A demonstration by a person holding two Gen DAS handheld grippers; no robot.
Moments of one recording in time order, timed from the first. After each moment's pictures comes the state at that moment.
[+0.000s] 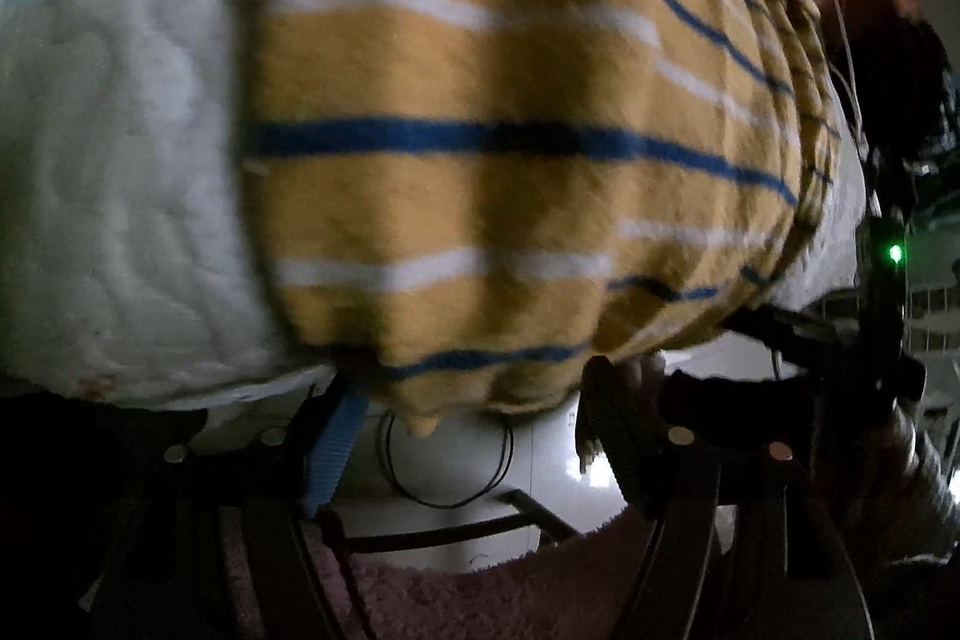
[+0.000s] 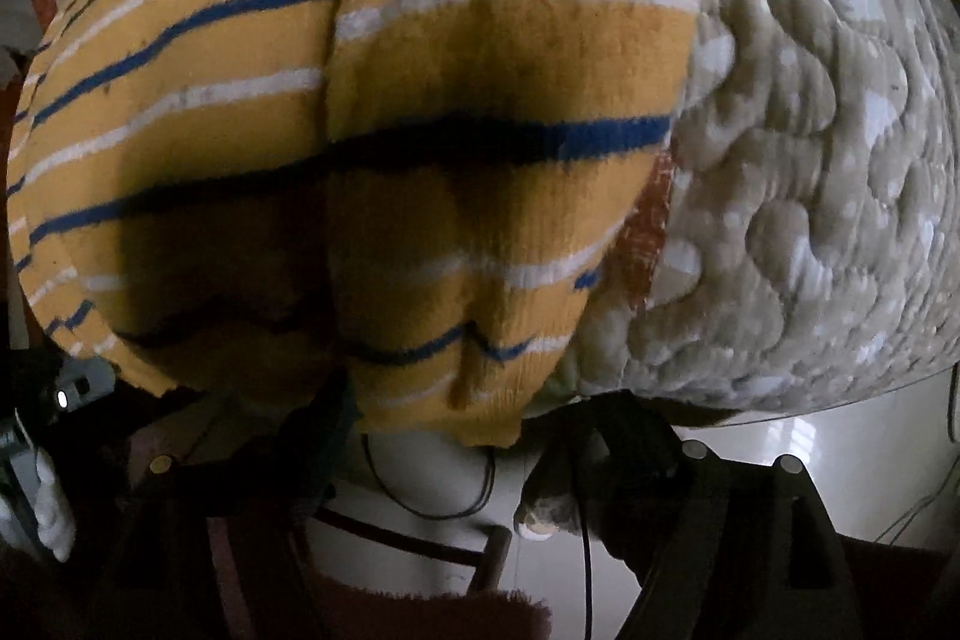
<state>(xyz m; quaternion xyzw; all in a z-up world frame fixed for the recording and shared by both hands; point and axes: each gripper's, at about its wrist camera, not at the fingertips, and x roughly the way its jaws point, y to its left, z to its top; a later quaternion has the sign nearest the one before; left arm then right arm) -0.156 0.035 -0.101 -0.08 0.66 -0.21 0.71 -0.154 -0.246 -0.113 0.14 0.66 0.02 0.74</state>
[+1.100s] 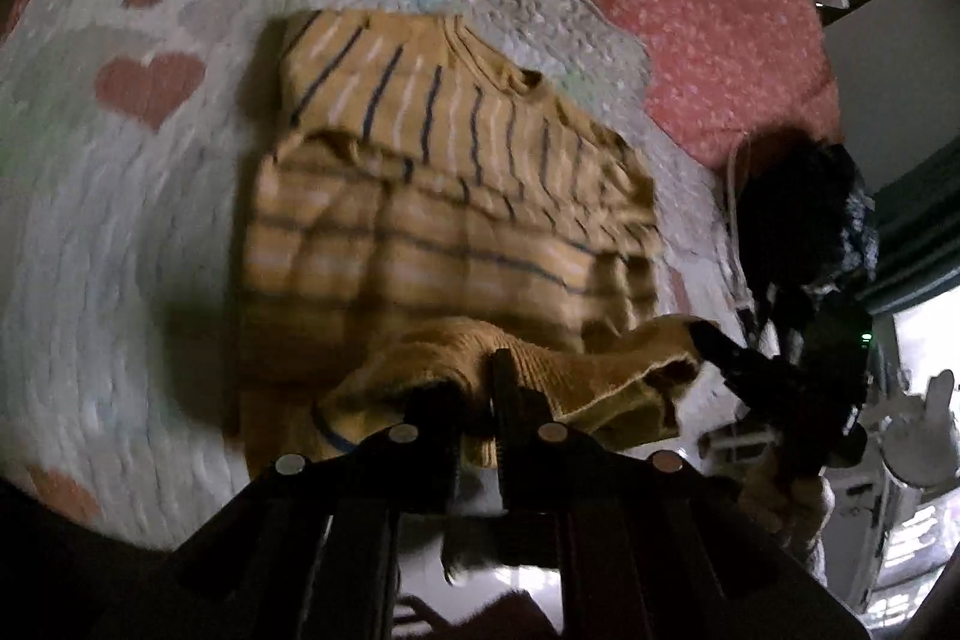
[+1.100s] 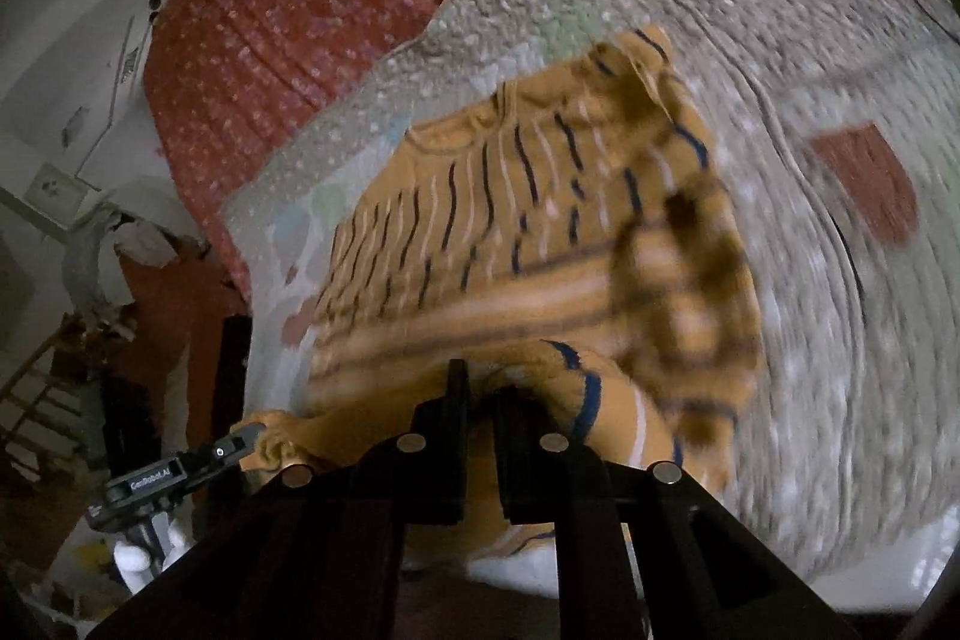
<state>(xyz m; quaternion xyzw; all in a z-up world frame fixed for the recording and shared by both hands) -0.060 0.030 0.064 -0.18 0.55 -0.23 0.78 -0.061 -0.304 0.086 0.30 0.44 0.10 0.84</state>
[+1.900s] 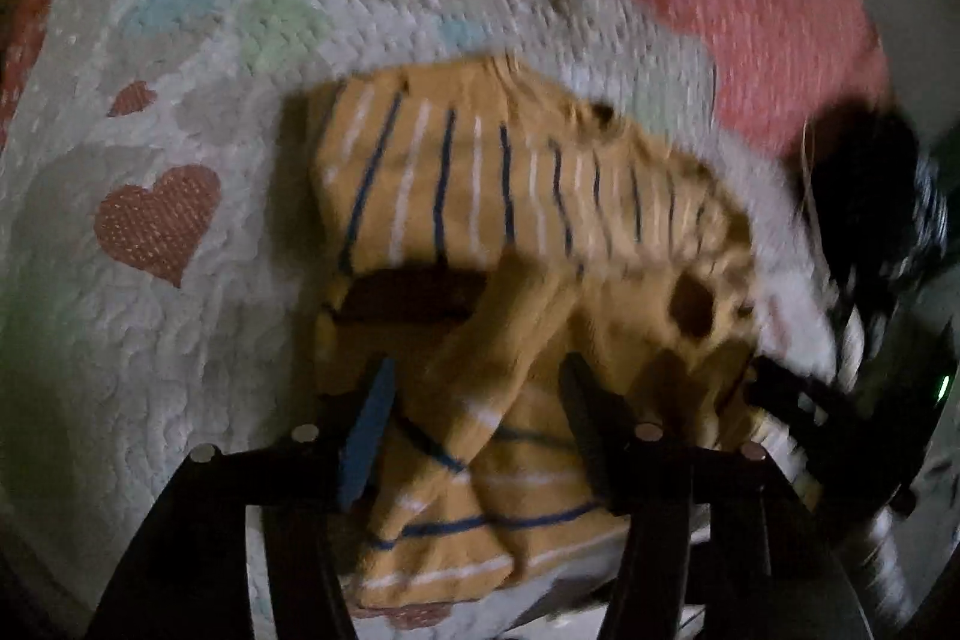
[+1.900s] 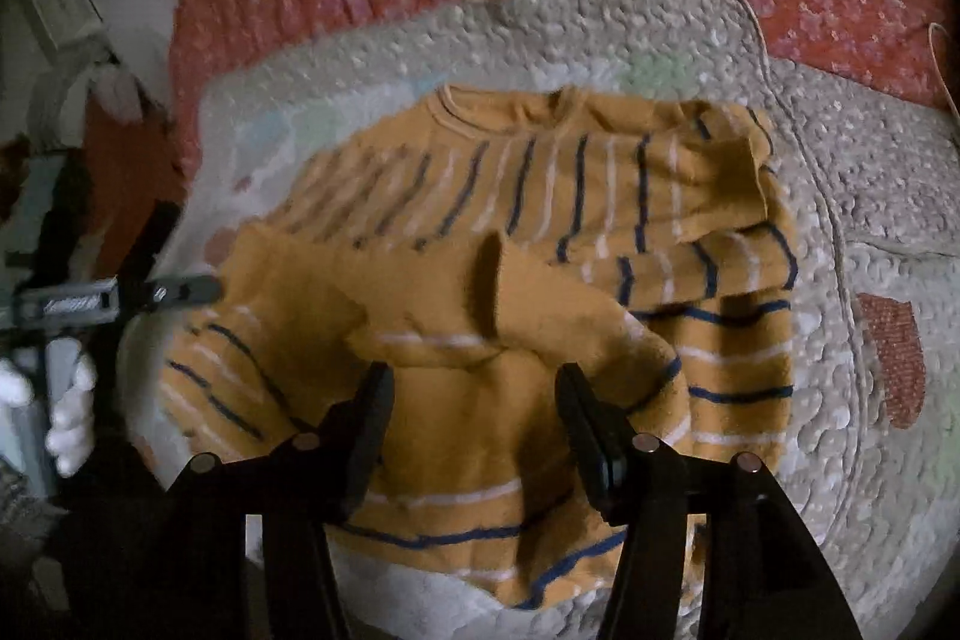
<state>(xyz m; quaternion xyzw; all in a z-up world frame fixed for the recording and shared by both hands) 0.008 0.018 0.043 -0.07 0.54 -0.20 0.81 -0.031 -0.243 0.056 0.08 0.45 0.10 0.88</state>
